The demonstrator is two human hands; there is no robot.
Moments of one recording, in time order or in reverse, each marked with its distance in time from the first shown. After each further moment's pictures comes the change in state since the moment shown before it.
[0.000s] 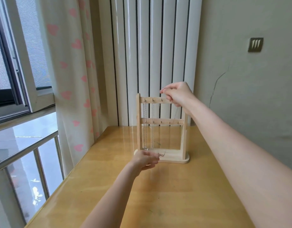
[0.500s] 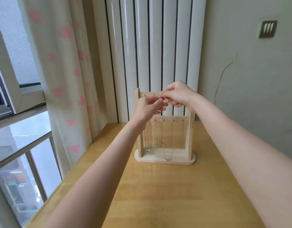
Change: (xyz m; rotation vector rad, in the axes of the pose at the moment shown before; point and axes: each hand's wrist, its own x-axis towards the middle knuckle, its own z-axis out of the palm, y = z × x) left_hand 0.011 0.136 0.001 0.115 0.140 0.620; right_hand 0.035 0.027 0.010 -0.077 -0.239 0.047
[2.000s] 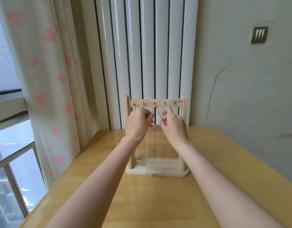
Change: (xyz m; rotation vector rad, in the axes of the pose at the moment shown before) left_hand 0.036 -0.043 0.019 0.671 0.206 0.123; right_hand 0.007 0.090 0.038 -0.523 0.429 -0.221
